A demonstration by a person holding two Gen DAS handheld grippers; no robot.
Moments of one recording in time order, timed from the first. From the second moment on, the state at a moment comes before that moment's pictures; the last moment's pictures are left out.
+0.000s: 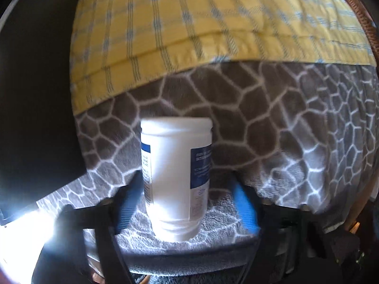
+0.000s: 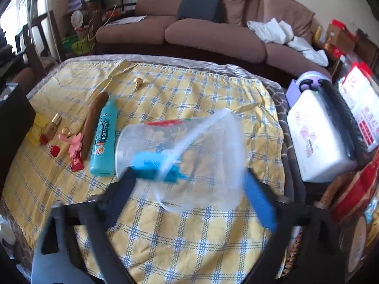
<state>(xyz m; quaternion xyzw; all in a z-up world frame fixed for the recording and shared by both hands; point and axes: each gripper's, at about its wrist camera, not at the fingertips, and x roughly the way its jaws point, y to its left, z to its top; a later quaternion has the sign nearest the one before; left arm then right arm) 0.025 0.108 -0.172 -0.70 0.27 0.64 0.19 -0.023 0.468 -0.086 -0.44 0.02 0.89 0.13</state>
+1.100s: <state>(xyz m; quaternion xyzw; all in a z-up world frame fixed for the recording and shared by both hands) -0.001 0.085 -0.122 -0.66 0.14 0.70 0.25 -0.025 0.469 -0.081 -0.41 0.10 0.90 0.14</state>
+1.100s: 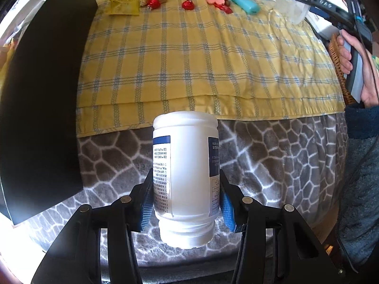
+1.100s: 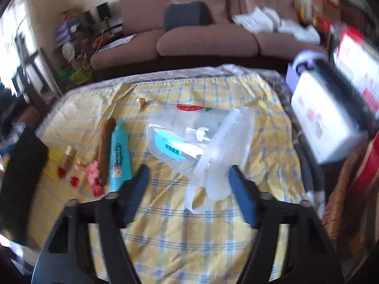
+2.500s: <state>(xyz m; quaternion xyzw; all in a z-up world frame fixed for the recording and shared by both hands) -0.028 -0.067 0.037 -0.31 0.03 0.95 0.00 -0.018 0.181 0.160 -0.18 0.03 0.97 -0.18</state>
